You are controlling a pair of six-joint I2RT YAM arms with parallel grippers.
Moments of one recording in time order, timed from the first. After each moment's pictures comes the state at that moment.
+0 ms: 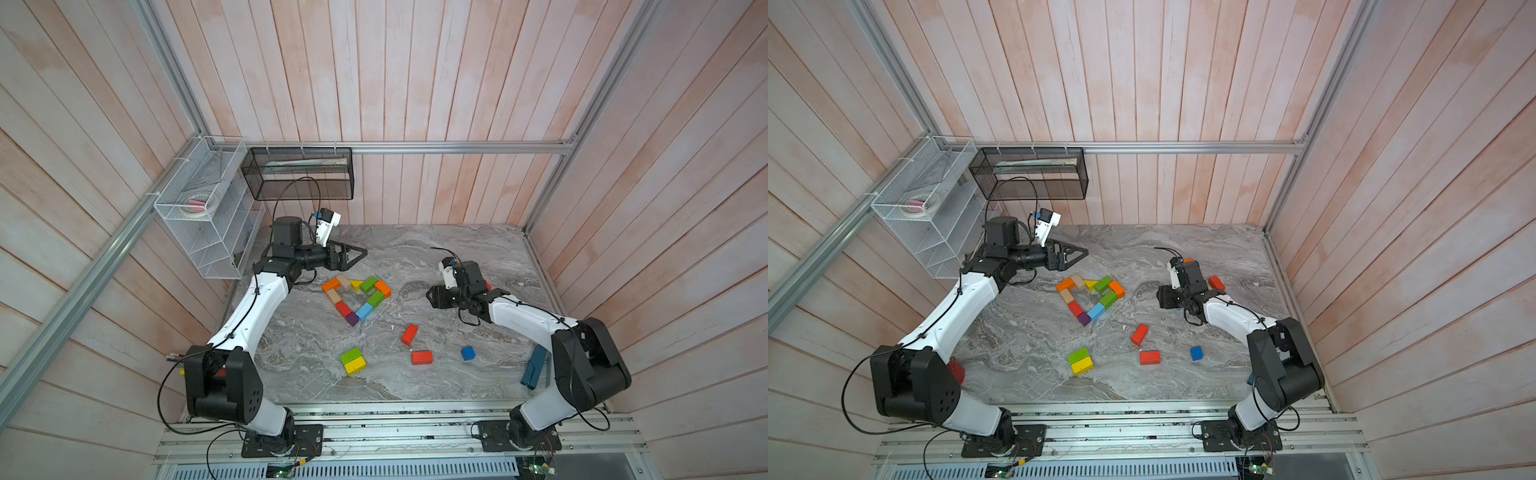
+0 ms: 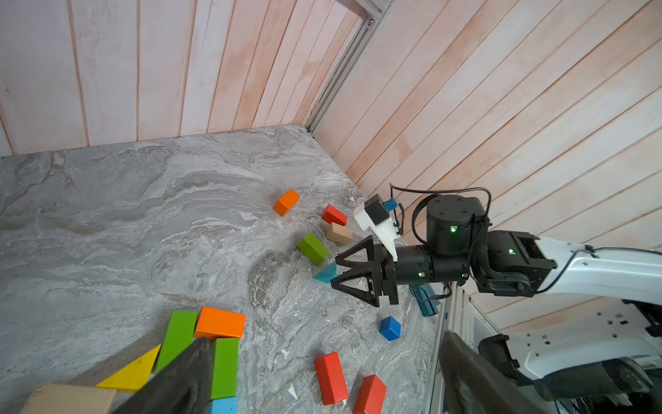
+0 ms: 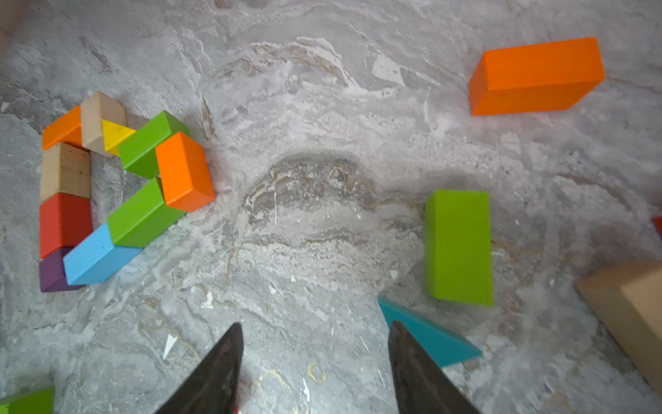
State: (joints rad) left arm -0.13 1.53 1.33 -0.29 0.96 -0.15; right arm 0.42 1.57 0.92 -0.17 -0.12 0.27
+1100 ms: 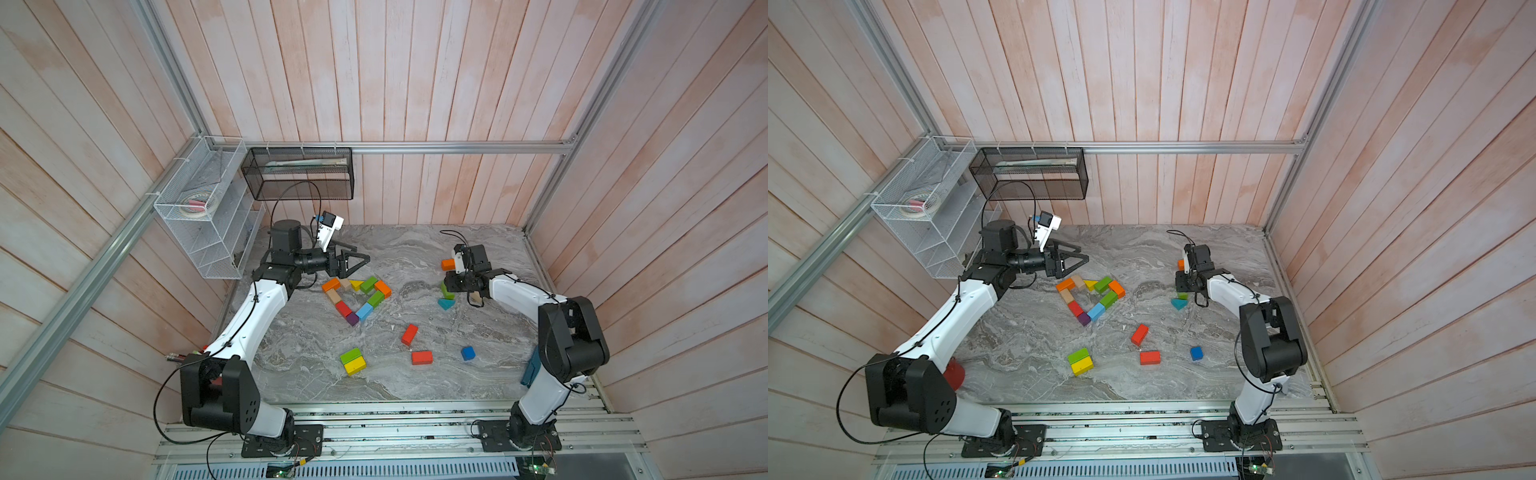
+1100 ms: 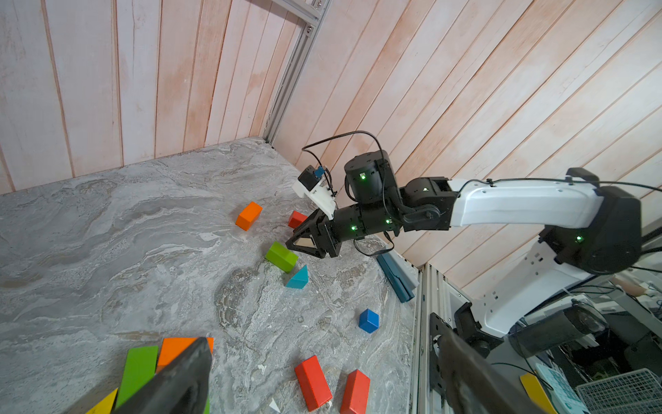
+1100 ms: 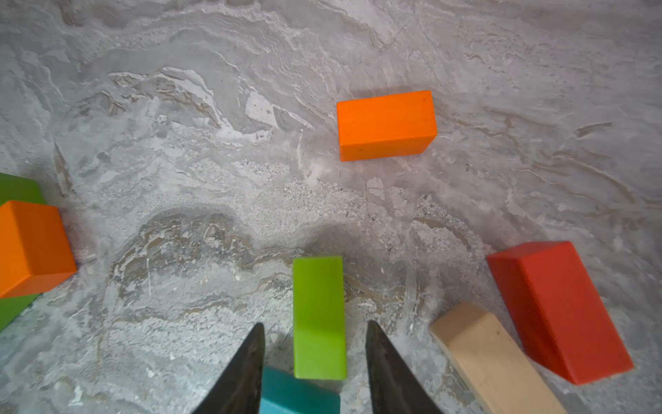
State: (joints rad) left arm -0.14 1.47 1.25 -0.18 1.07 -0.12; right arm 0.29 1.80 1.19 -0.31 -0.03 0.16
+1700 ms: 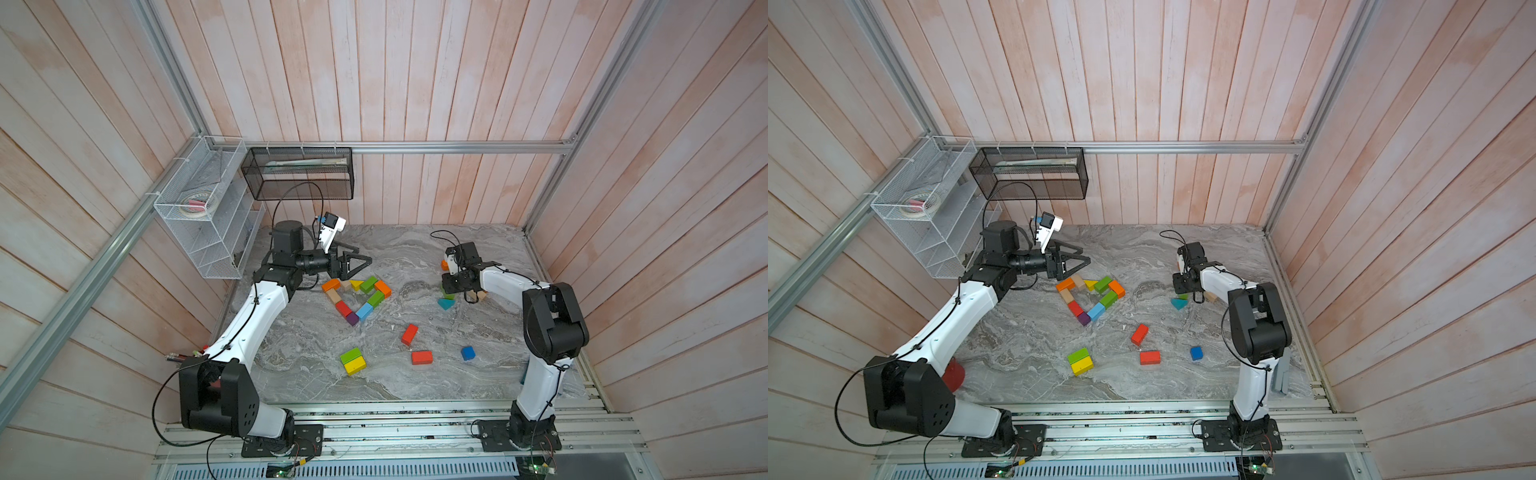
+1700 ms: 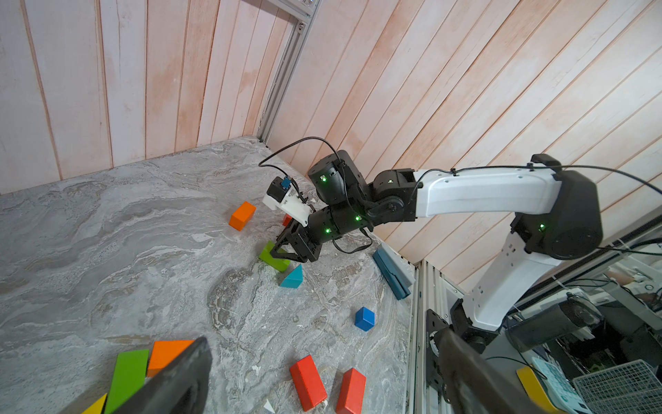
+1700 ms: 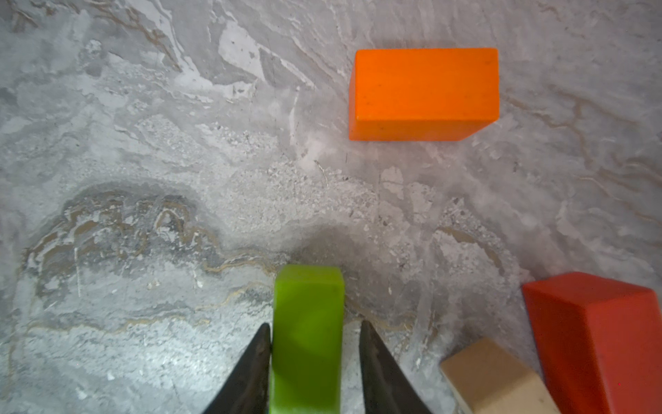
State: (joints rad) left arm -0.15 1.45 1.24 -0.18 1.07 -0.12; right arm 0.29 1.93 1.30 -0.41 -0.02 0.07
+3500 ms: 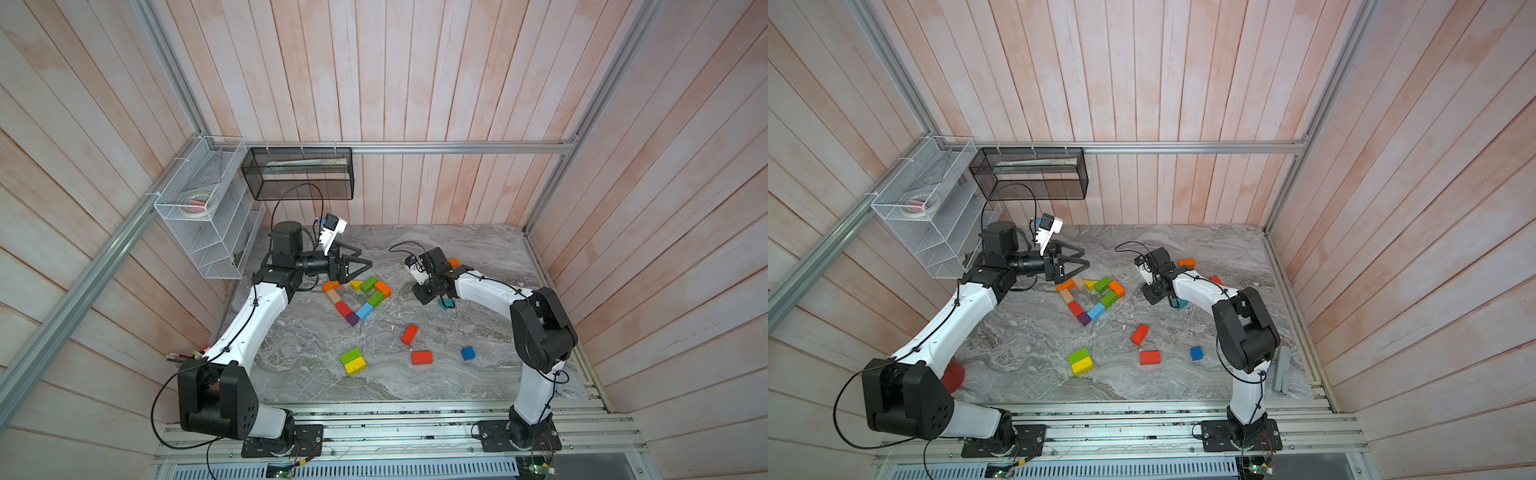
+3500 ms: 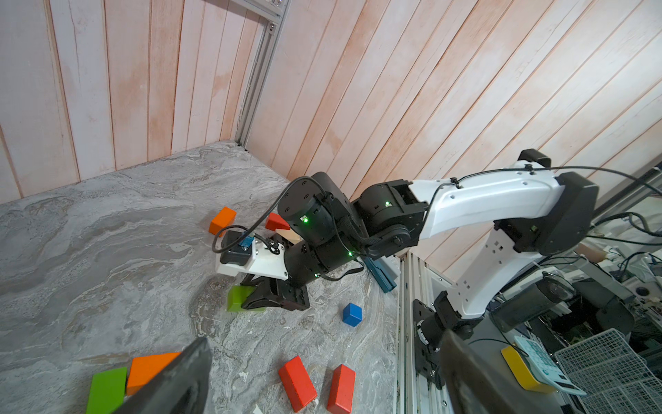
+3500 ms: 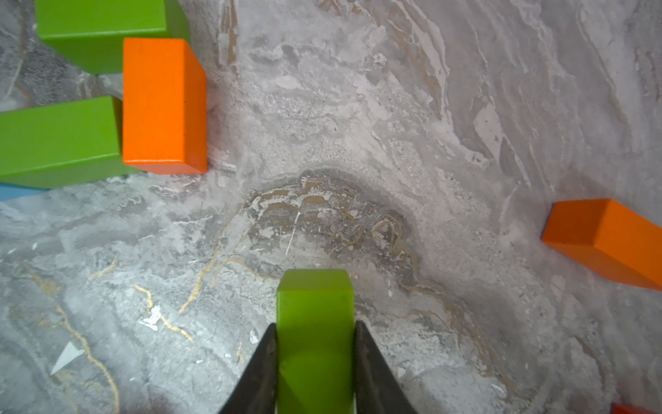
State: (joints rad) left arm -0.15 1.44 1.23 -0.16 1.15 -0.10; right arm 0.53 1.91 1.33 -0.45 0.00 -0.17
